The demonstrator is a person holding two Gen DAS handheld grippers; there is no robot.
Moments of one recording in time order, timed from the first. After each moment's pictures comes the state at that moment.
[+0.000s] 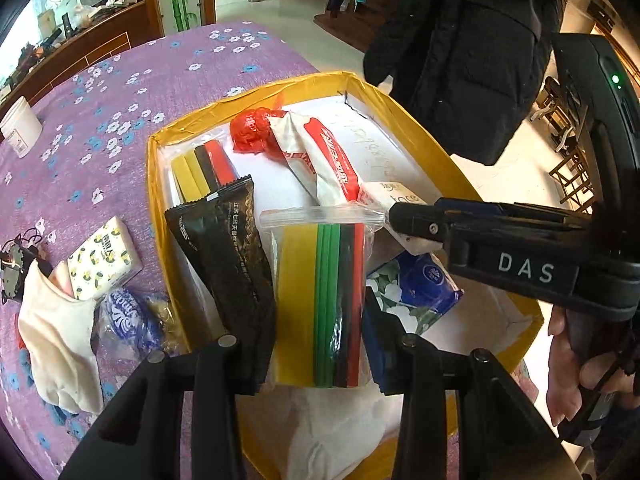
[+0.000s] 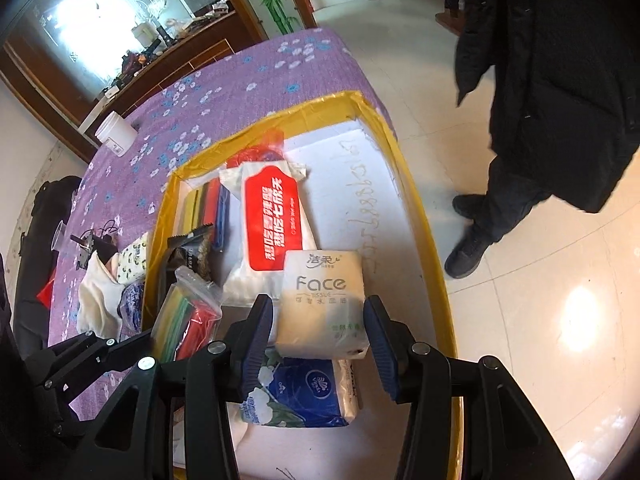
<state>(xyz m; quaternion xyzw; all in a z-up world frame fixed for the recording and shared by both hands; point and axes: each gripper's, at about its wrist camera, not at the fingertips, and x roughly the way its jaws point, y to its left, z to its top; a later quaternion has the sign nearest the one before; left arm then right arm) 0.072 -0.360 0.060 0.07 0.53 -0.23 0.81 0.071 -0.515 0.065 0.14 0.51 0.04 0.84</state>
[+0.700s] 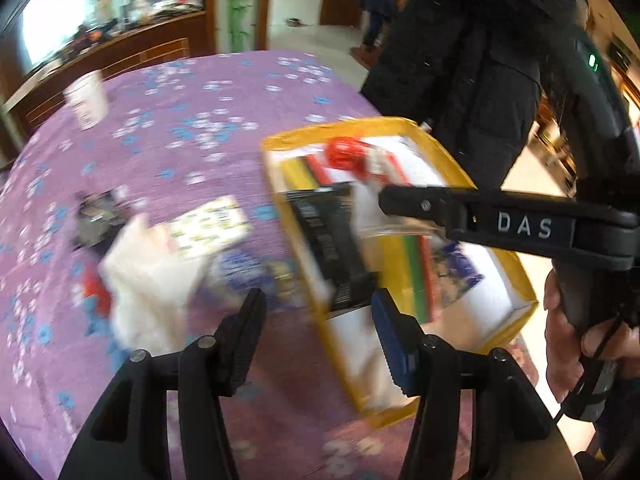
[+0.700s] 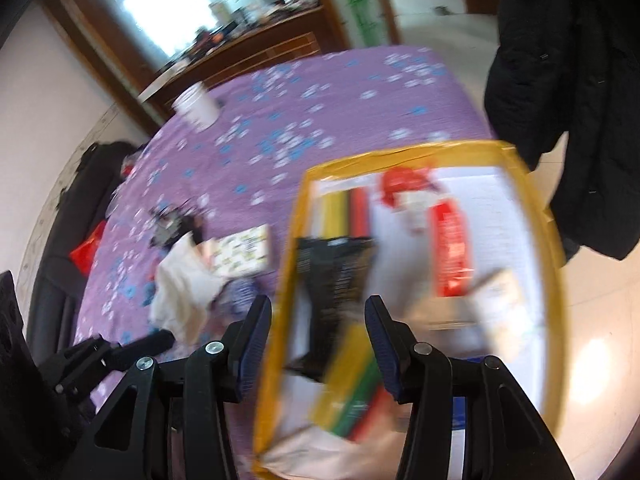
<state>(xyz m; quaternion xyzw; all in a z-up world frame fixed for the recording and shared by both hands) 0.038 -0.253 0.106 0.02 0.49 -0.18 0.85 0.086 -0.400 0.102 0.11 0.51 0.16 0.84</state>
